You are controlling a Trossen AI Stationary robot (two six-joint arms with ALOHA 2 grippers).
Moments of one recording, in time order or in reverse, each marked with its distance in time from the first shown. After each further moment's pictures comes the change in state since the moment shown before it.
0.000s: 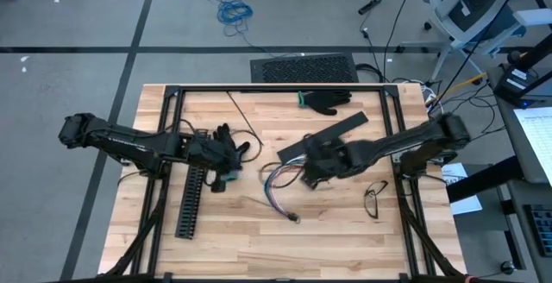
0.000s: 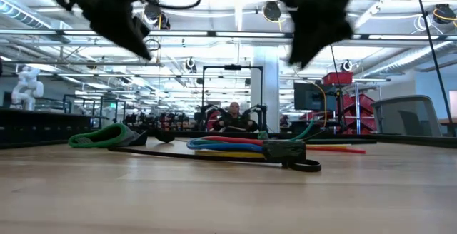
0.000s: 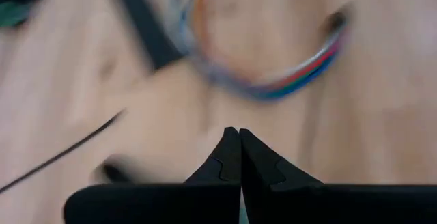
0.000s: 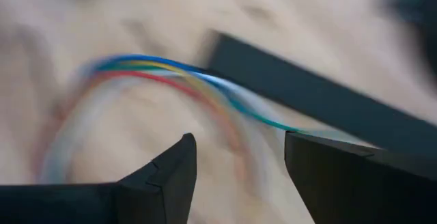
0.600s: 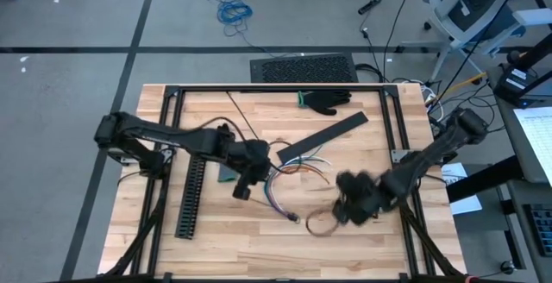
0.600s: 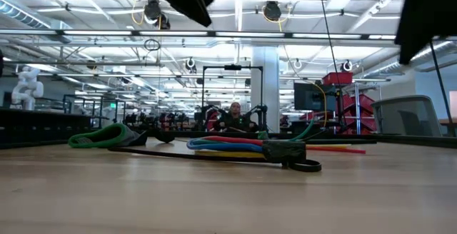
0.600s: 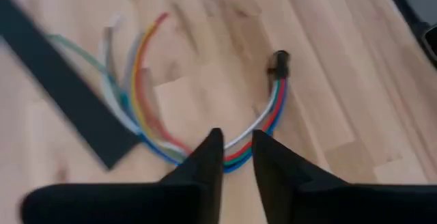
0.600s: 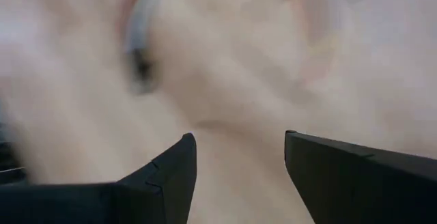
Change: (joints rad) left arm -0.006 0.416 0.578 -0.294 0.135 0.205; right arm 0.401 -0.201 -0.266 0.109 -0.101 0.537
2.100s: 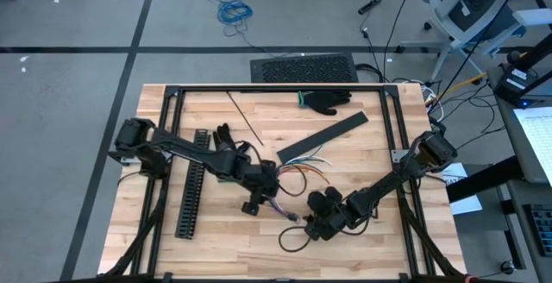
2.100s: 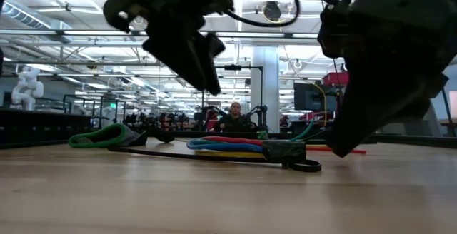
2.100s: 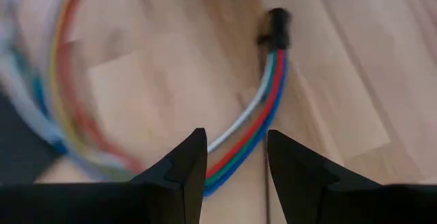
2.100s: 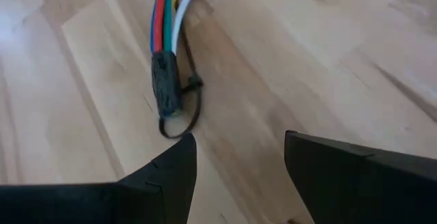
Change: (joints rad) left arm -0.077 0.217 -0.140 0.280 0.005 -0.016; right arm -0.049 0.434 -0.036 0.577 0.069 -0.226
